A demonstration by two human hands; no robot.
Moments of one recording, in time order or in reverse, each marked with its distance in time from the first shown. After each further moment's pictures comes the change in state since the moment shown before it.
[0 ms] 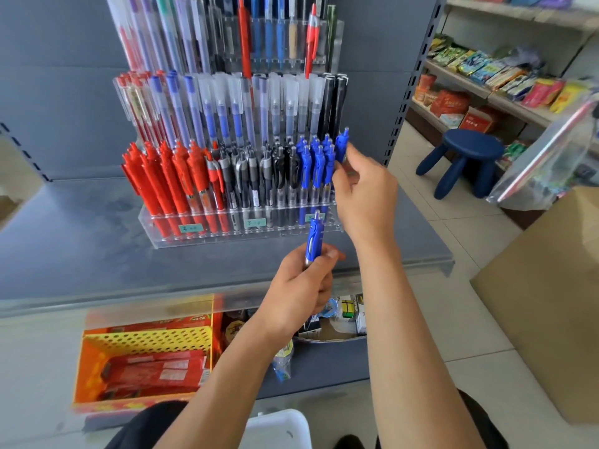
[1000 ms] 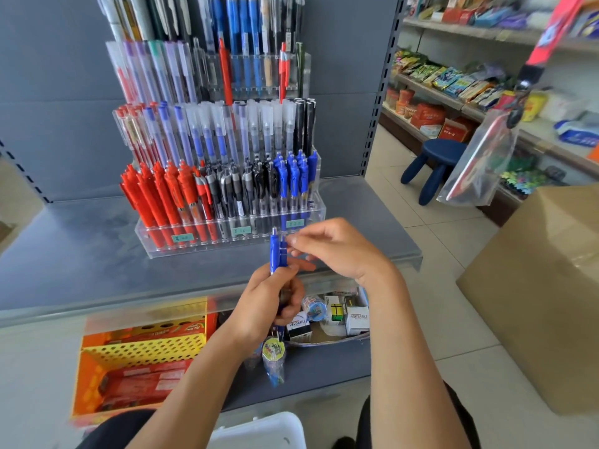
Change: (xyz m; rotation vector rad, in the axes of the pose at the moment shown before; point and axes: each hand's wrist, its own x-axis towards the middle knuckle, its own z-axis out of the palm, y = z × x) left_hand -0.018 -0.009 -0.014 -0.014 -0.005 -0.012; right_hand -0.048 -0.014 -0.055 0.335 -0.782 0.335
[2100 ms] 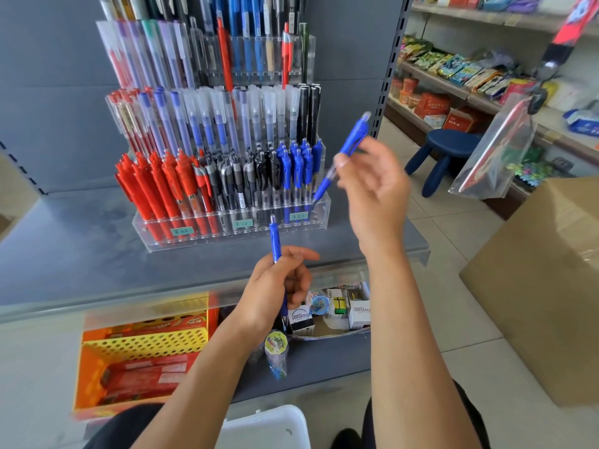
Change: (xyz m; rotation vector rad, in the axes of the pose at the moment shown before) left_hand 0.012 -0.004 0.000 -0.027 0.026 0.049; right_hand 0.017 -0.016 -0.011 0.335 0.718 -0.500
